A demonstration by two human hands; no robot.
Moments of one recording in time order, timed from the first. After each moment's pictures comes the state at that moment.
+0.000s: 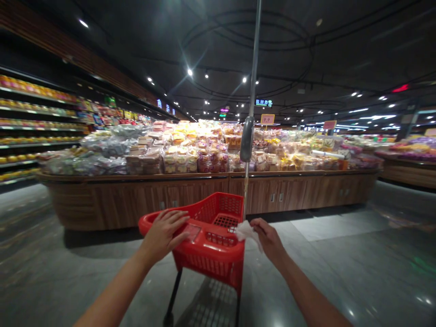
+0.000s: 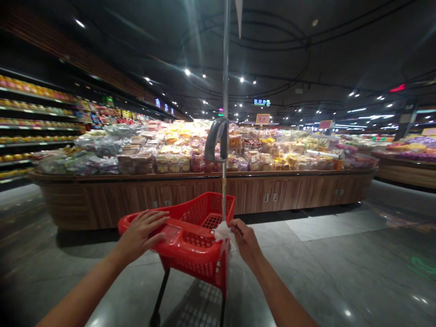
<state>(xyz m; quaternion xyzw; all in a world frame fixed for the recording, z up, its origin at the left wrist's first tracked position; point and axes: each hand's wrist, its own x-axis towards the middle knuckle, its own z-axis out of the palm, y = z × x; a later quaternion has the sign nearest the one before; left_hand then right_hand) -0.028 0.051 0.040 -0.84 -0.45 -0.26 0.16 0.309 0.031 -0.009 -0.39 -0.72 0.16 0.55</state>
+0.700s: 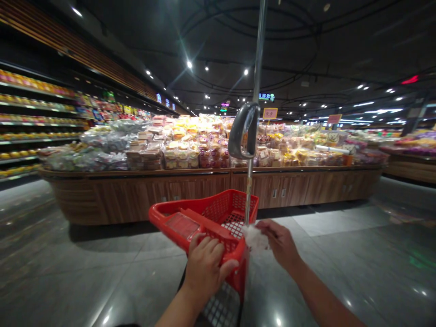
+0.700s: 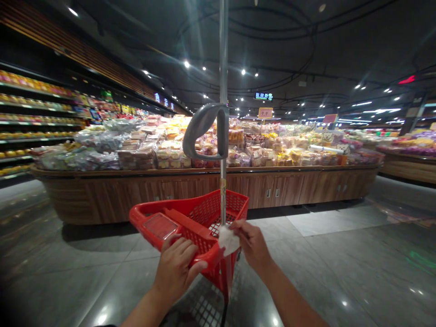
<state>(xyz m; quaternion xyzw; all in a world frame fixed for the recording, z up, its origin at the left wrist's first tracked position) 0.082 -0.007 -0.006 -0.82 -0.39 -0.39 0.17 0.309 0.012 0.005 -0.39 -0.70 0.22 0.56</state>
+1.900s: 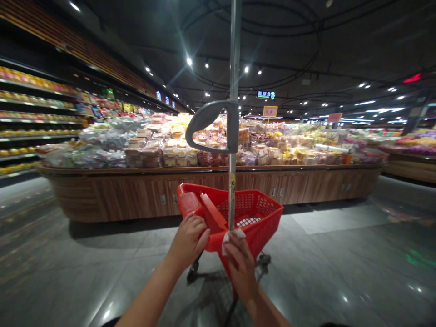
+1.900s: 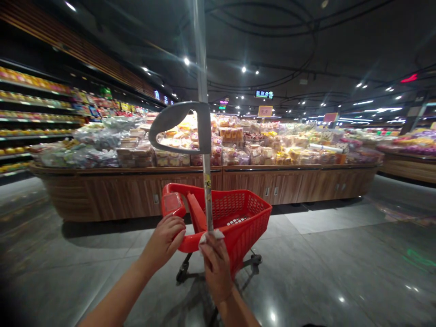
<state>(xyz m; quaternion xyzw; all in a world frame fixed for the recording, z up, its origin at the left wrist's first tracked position) 0.050 0.035 0.013 -0.85 -0.39 -0.35 0.10 0.234 0.013 -0.088 -0.33 -0.72 -0.02 0.61</state>
